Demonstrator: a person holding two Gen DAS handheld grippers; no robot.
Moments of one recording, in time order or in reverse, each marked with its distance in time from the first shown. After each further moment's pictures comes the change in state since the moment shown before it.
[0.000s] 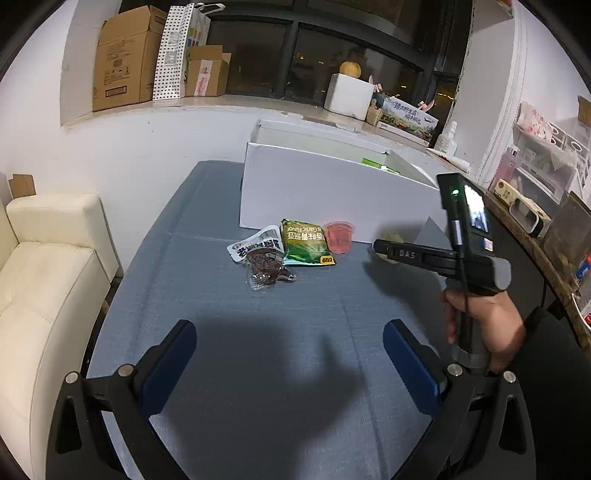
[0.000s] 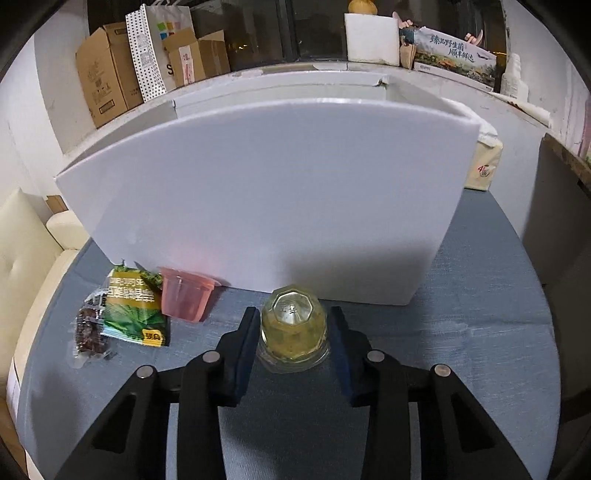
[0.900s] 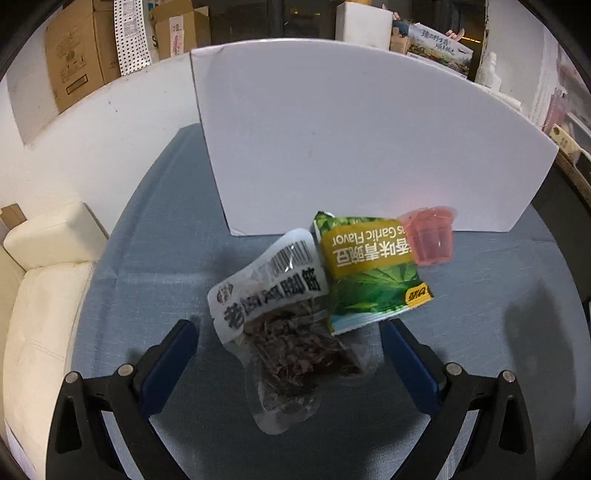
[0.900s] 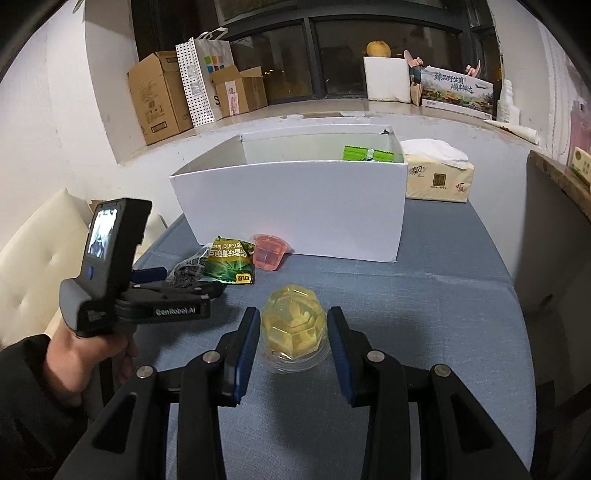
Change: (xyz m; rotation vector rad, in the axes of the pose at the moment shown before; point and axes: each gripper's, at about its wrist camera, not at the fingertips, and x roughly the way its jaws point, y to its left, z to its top) left arm 0.163 0.005 0.051 0.126 0.204 0.150; right arm -0.113 0.018 -0.058 -0.037 -0.108 0.085
